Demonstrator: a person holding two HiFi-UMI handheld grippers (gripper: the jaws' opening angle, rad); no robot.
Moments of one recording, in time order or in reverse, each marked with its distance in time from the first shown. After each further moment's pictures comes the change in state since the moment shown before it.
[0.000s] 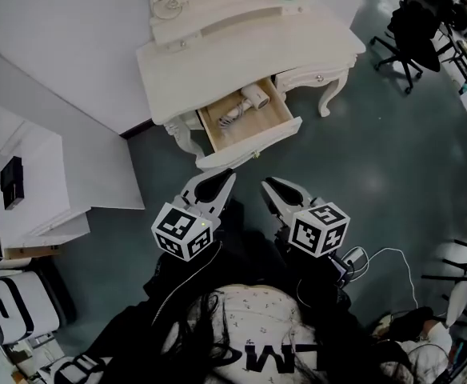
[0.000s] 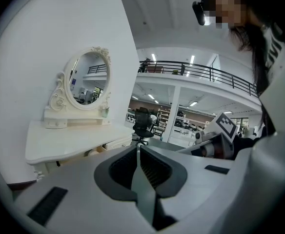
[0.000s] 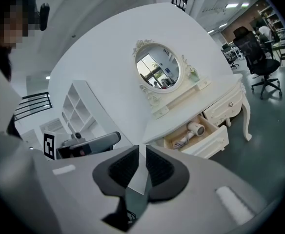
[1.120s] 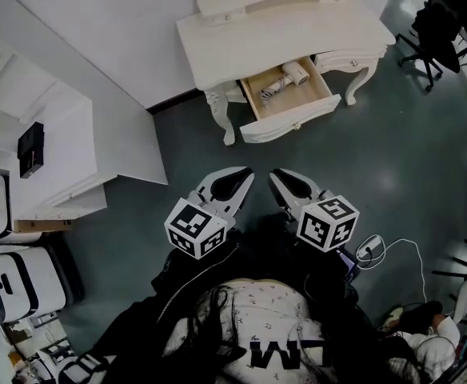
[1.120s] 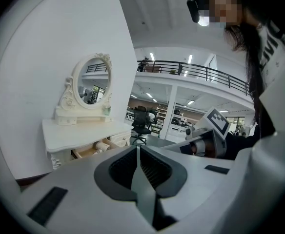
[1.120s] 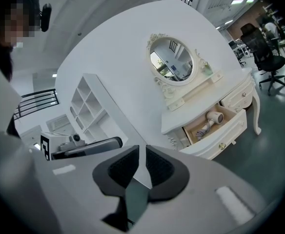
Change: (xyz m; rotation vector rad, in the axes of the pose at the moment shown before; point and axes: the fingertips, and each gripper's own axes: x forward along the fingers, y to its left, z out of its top) left arm -0.127 -0.005 -0.031 0.002 0.026 -0.018; right arm 0.023 0.115 -0.069 -0.020 0.028 0.060
